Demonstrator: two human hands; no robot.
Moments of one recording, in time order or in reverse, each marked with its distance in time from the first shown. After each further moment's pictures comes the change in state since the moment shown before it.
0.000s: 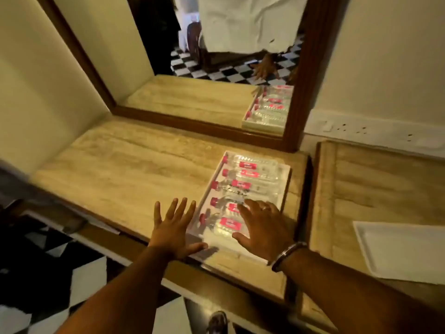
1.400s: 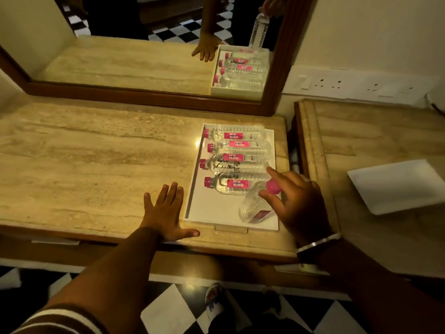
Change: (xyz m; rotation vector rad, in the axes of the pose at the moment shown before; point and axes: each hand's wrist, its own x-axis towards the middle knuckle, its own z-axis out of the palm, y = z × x) left_hand 0.067 -0.060 0.061 -0.054 -0.275 0.227; right_hand -0.028 -0.039 -0.026 0.235 0.507 0.359
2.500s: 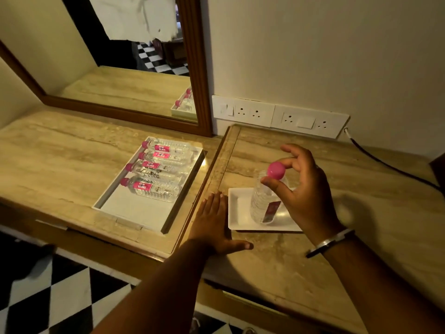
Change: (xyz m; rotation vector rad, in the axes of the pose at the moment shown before) left_hand 0.023 0.461 -0.075 -0.263 0.322 0.037; right_hand 0.000 0.279 -0.221 0.477 0.091 -0.087
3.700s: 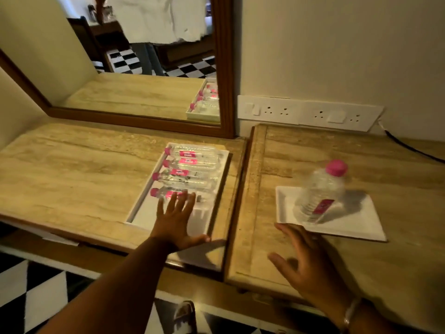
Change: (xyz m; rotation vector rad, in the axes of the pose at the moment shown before) left_hand -0.039 -0.219 -0.055 0.182 -0.040 -0.057; right_hand -0.107 -0.034 0.115 -0.184 -0.324 0.184
